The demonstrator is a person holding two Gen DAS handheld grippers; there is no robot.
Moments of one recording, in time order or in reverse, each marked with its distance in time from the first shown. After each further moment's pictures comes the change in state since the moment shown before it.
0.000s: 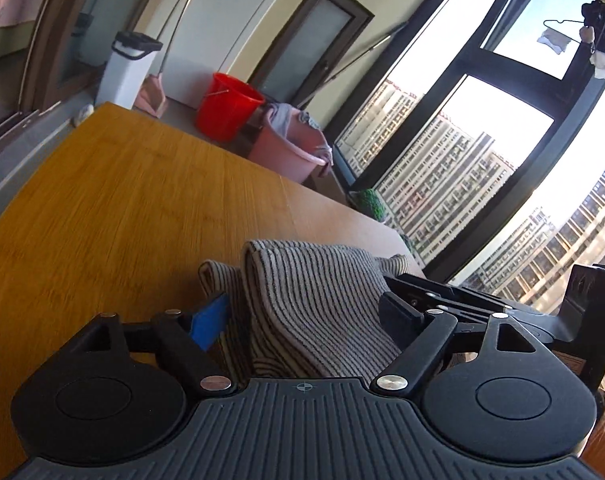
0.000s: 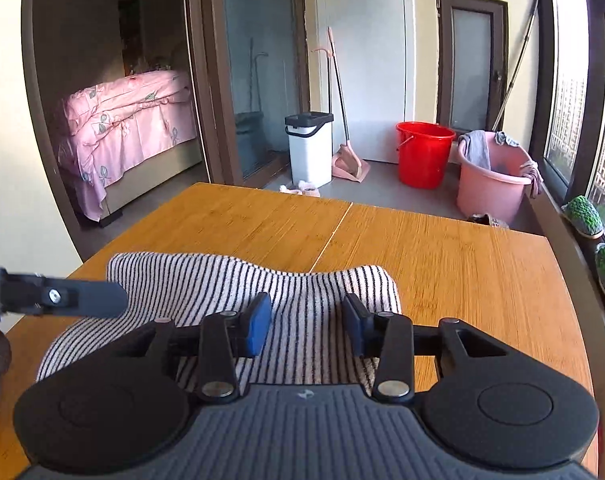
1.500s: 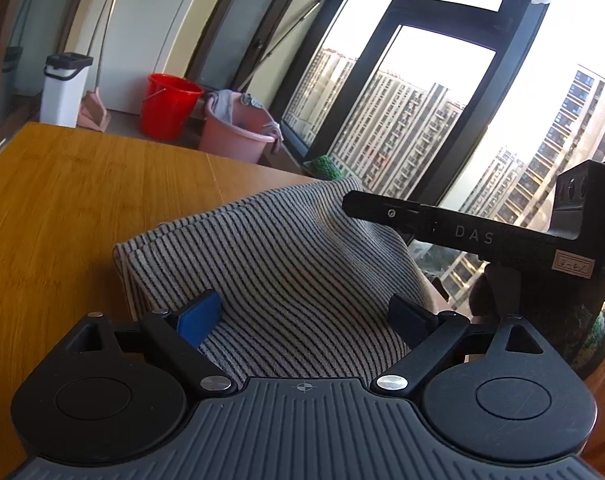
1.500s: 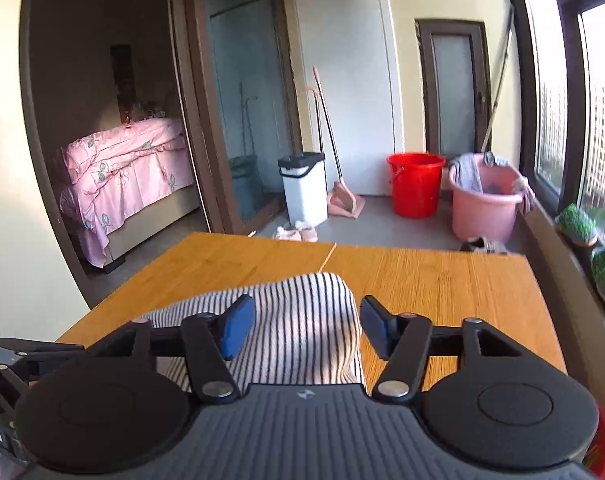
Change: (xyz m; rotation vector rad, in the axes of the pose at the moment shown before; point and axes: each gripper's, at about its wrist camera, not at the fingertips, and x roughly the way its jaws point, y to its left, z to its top) left arm 0.028 -0.043 -0.031 0.208 0.089 -0.082; right arm -0.032 -0.020 0.002 0.031 -0.123 -0.005
